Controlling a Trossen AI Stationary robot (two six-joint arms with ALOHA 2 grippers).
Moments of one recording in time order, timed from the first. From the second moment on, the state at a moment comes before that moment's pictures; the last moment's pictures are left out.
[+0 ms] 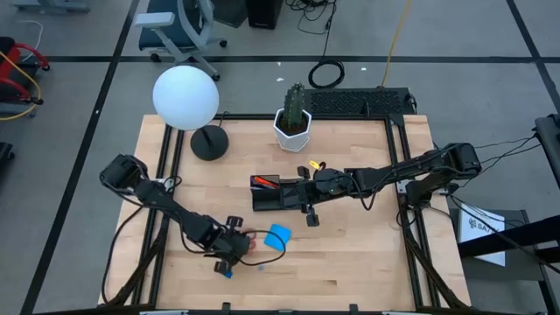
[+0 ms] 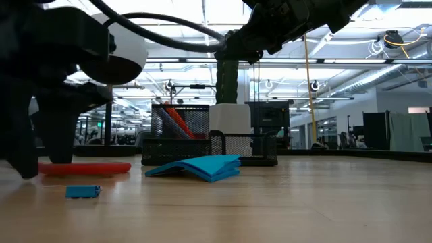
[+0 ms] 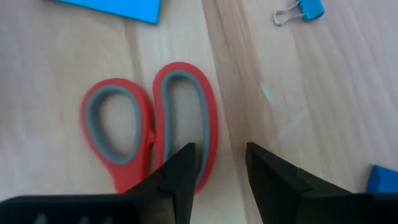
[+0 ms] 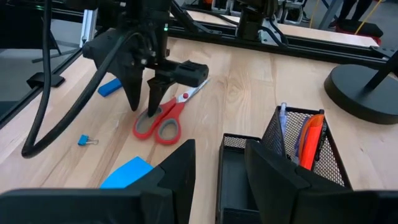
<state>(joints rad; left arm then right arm) -0.57 1.70 0.88 -0.37 -0.12 -0.34 0.09 1.53 0.88 0.21 -0.05 -0.09</state>
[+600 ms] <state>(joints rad) -0.55 1.76 0.88 -0.32 -0.09 -0.41 0.09 1.53 0.88 0.21 -0.05 -0.09</state>
